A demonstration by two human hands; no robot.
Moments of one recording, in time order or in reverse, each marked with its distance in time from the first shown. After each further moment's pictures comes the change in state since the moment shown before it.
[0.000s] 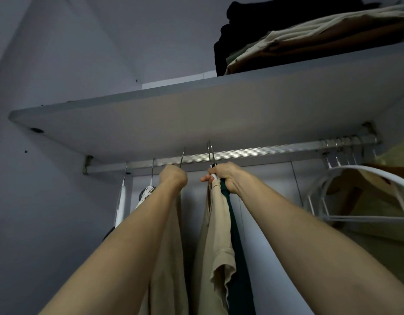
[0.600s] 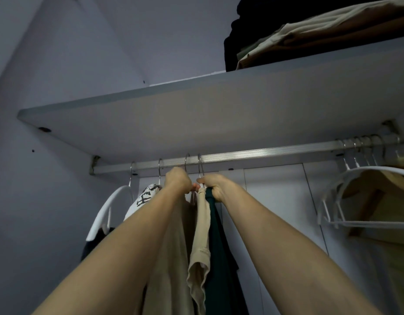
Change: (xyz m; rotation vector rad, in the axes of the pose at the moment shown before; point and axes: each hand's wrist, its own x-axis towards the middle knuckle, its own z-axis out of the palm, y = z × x) left_hand 0.002 -0.006 -0.005 0.173 -0.070 0.038; right_hand 0.038 0.033 0.044 0.055 -0.030 0.082
